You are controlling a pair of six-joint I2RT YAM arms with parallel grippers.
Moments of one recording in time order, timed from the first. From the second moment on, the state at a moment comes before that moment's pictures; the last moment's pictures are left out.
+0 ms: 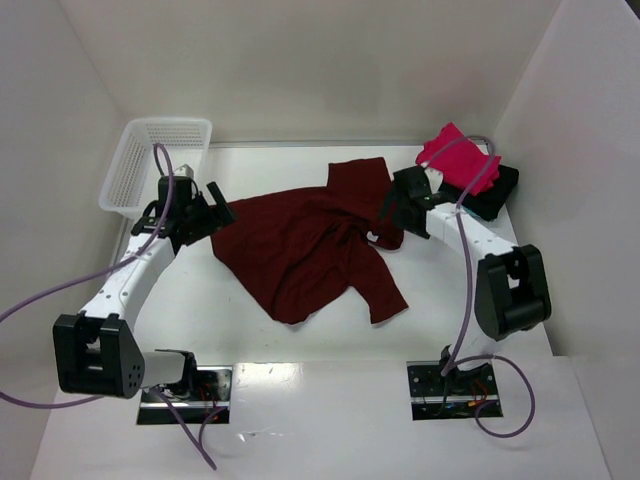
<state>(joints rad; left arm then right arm) -0.05 1.28 0.99 -0.44 0.06 -0.55 0.29 1.60 1.14 -0.48 0.30 0.66</state>
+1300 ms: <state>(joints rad) -0.02 1.64 1.19 -0.38 0.01 -0.53 0.17 2.75 2.64 -0.59 0.33 0.35</state>
